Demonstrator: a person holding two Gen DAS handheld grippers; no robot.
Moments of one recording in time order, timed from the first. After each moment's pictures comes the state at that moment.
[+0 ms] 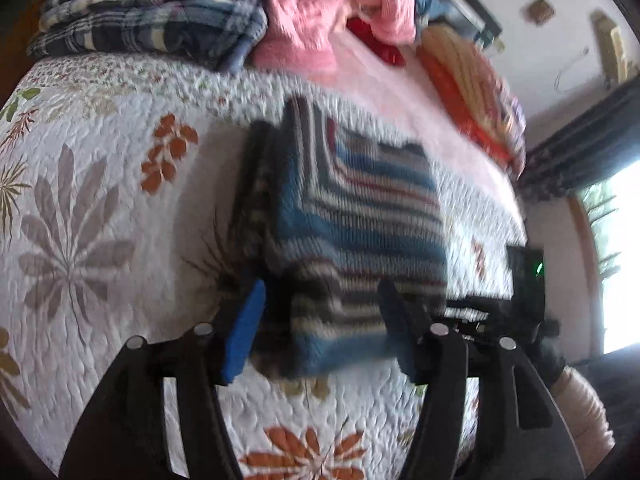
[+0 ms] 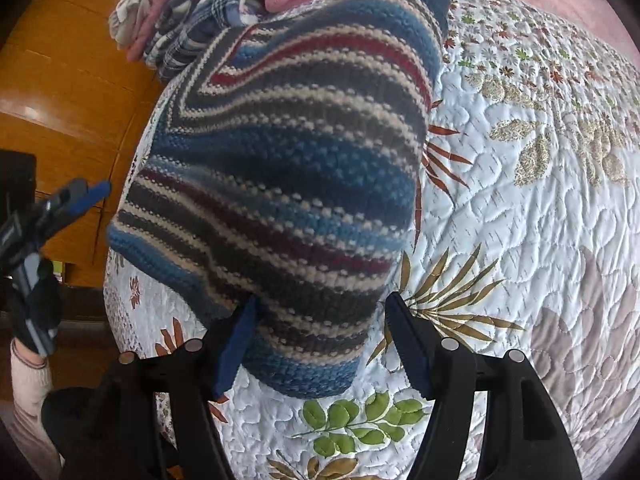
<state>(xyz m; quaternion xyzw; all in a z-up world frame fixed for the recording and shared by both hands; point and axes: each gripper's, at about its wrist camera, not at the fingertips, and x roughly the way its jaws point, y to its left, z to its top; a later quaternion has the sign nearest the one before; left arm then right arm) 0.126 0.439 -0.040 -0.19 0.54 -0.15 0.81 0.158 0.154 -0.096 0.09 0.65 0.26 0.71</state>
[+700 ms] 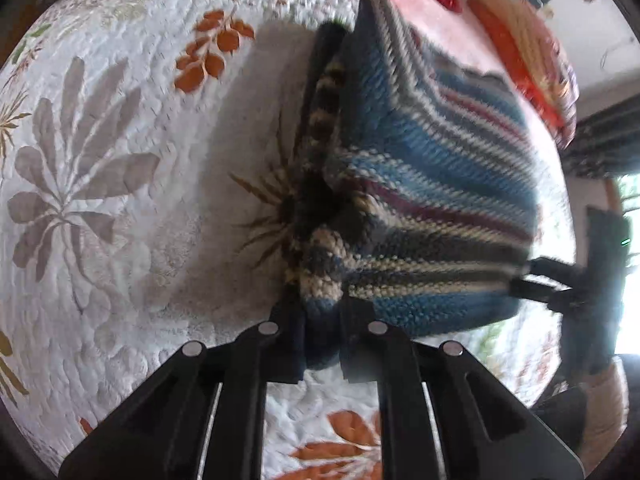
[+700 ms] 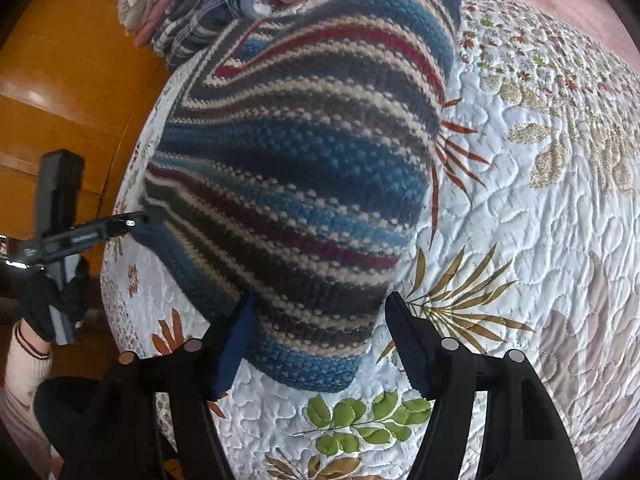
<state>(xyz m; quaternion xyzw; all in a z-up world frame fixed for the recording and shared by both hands) 0.133 0.456 -0.123 -0.16 0.62 -0.11 0.76 0.150 0.167 -0.098 0.06 0.65 0.28 0.70</state>
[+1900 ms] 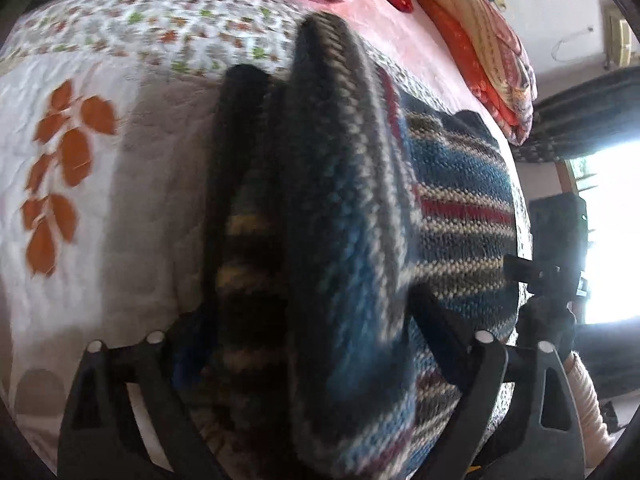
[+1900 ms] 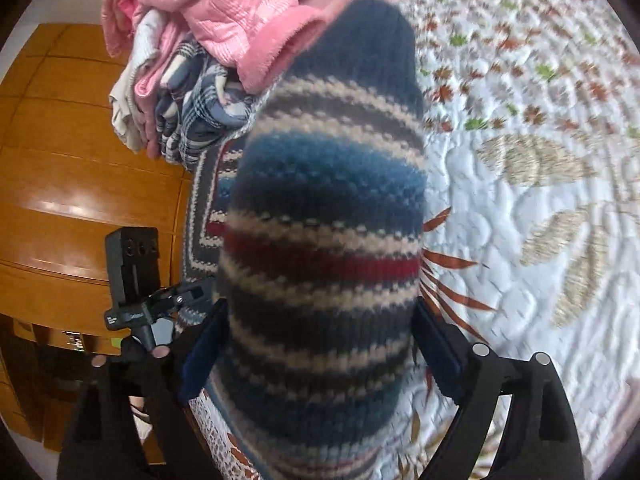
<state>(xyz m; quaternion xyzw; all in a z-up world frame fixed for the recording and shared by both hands) 0.250 0.423 -0.154 -0.19 0.60 -0.23 0.75 0.249 0.140 -0.130 0.28 0.60 0.29 0.68</state>
